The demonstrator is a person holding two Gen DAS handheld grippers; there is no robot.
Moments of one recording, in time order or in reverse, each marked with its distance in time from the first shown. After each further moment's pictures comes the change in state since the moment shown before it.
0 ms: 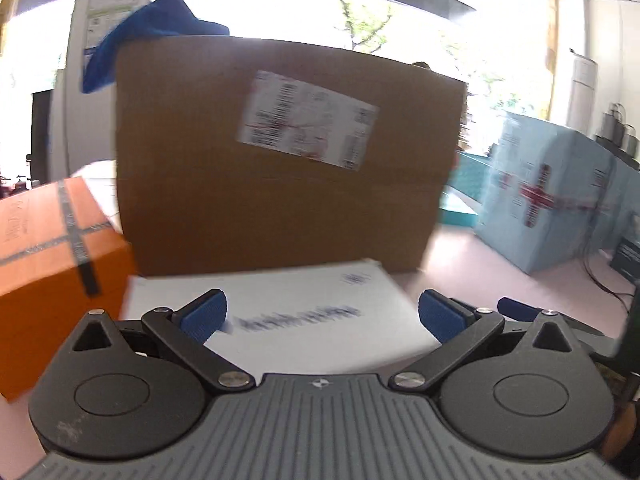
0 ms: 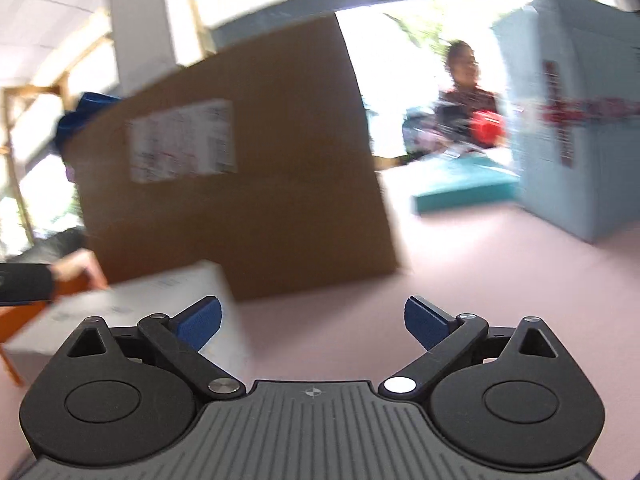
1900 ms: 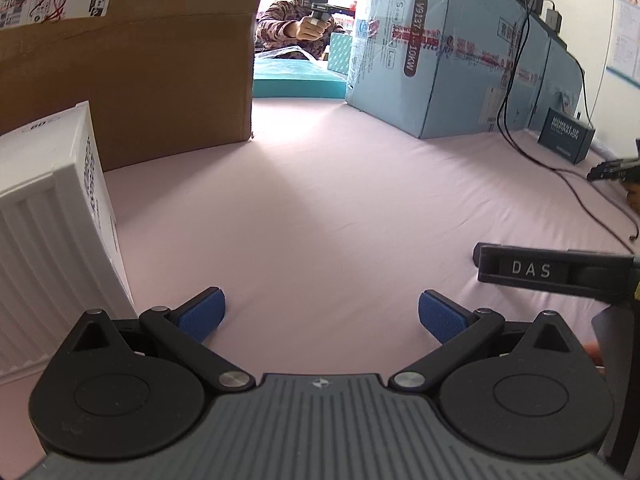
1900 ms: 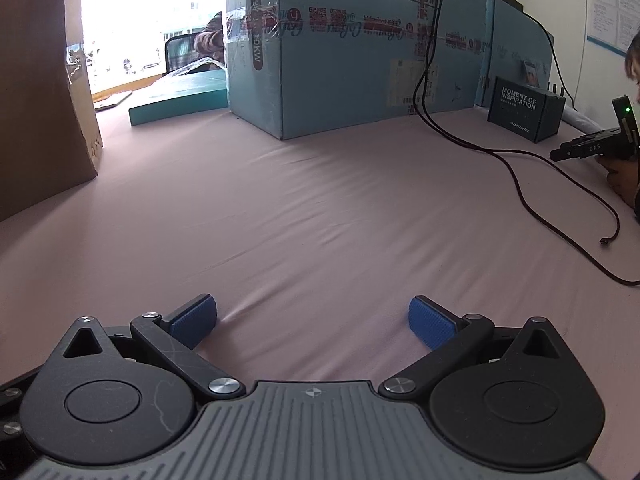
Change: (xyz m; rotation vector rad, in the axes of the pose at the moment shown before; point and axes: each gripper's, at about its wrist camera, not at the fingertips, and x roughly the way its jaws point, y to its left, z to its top) left arm 0.099 -0.132 -0.092 0.224 0.246 -0.177; right arm -0.046 -0.096 -0.027 0.072 0.243 -0.646
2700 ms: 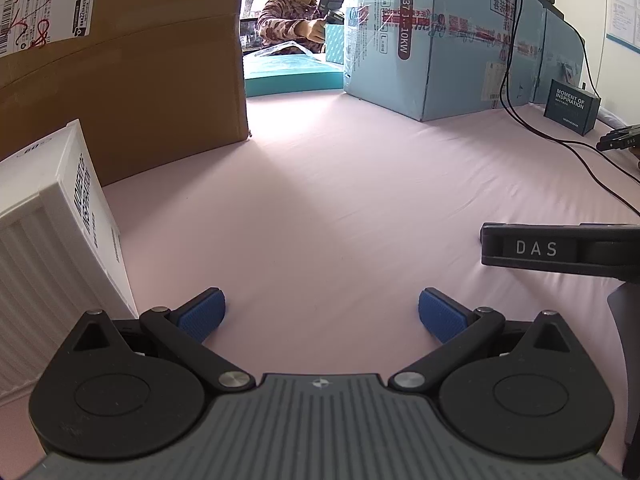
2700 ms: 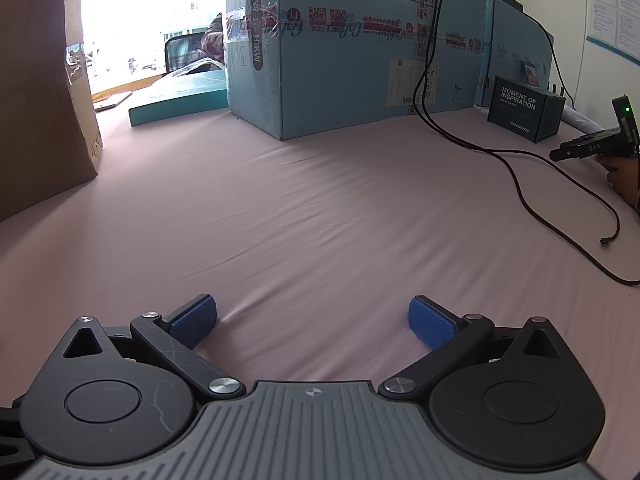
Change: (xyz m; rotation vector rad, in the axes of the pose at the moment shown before) left arm 0.001 -0.010 -0.001 0.052 0.014 0.040; right arm 0.000 0.002 0.000 -0.001 0.000 -0.001
